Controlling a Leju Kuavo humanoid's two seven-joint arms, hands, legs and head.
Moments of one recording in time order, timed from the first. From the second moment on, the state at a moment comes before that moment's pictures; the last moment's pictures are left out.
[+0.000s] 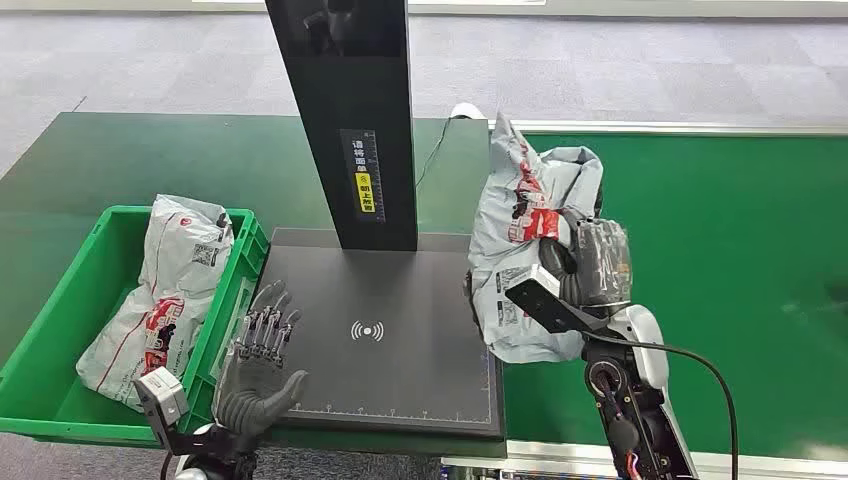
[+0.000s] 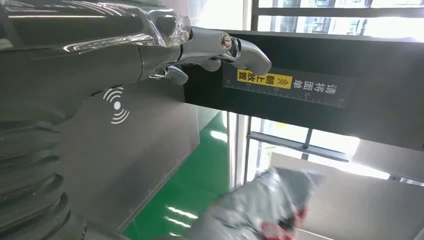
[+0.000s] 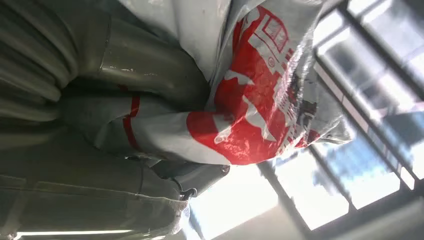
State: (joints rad) left arm 0.11 -0.14 -0.08 -1.63 0.00 -0.35 -0.45; right arm -0.31 -0.02 0.17 -1.49 0.79 -0.20 -0.27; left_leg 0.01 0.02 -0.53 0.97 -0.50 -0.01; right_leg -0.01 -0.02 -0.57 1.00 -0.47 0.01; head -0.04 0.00
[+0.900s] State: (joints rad) left arm 0.10 -0.10 -0.09 -1.57 0.00 -0.37 -0.48; right arm -0.41 -0.09 0.54 -1.20 0.72 0.24 -0.37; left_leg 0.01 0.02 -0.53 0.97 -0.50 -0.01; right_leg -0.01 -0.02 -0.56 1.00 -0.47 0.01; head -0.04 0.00
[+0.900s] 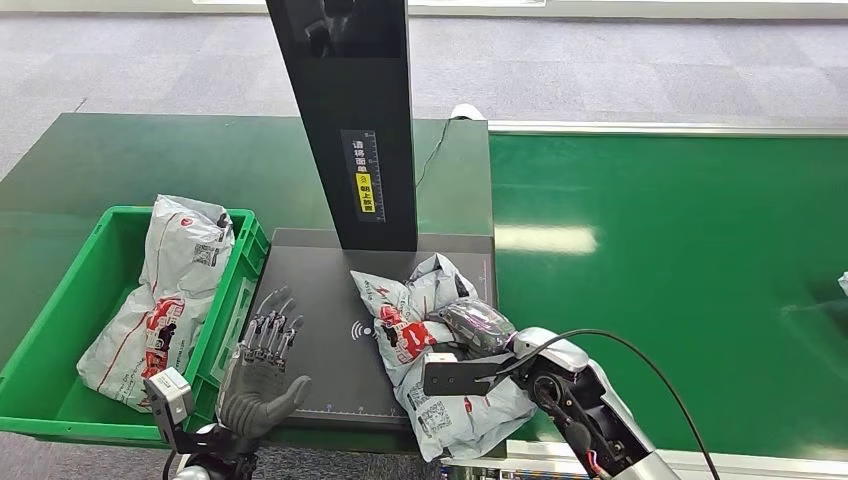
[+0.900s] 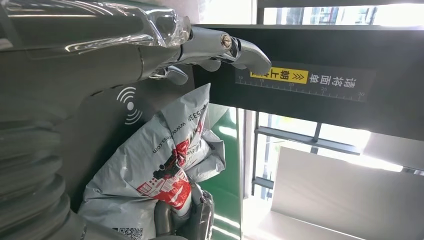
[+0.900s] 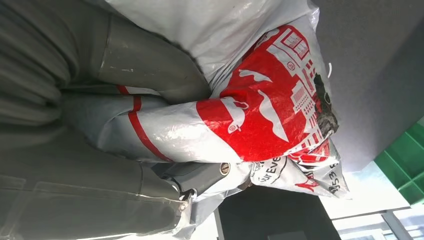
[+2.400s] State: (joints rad) left arm 0.00 -0.06 -0.15 -1.49 0.05 -0.37 -0.49; right arm -0.32 -0.09 0.52 -1.47 0.64 -0.36 -0.60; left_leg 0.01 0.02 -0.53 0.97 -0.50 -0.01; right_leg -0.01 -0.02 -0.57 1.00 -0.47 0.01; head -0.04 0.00
